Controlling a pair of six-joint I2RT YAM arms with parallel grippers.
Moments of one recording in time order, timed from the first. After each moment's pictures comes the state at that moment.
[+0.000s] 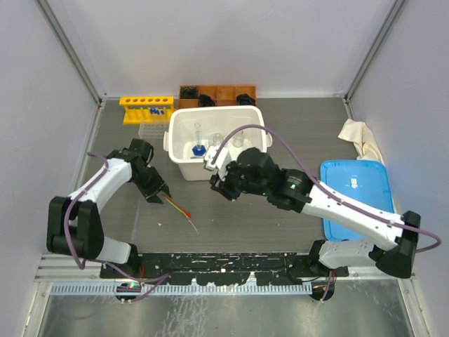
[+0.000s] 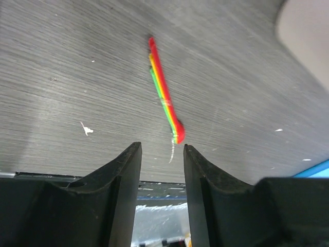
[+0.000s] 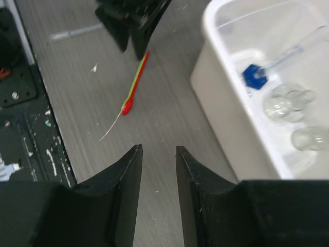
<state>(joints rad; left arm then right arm) -0.17 1.45 0.94 -0.91 0.20 -0.83 1.03 1.18 1.19 -0.45 -0.05 -0.17</state>
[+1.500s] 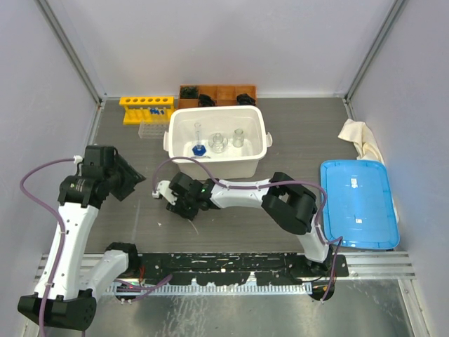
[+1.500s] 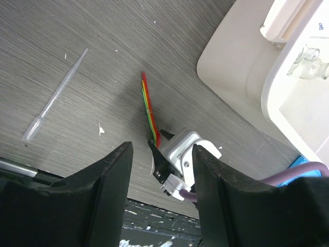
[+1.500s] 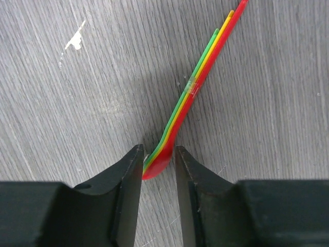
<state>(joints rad) -0.10 0.88 1.08 -1.09 -0.04 -0.90 1.14 2.03 1.40 -0.28 -0.11 -0.16</state>
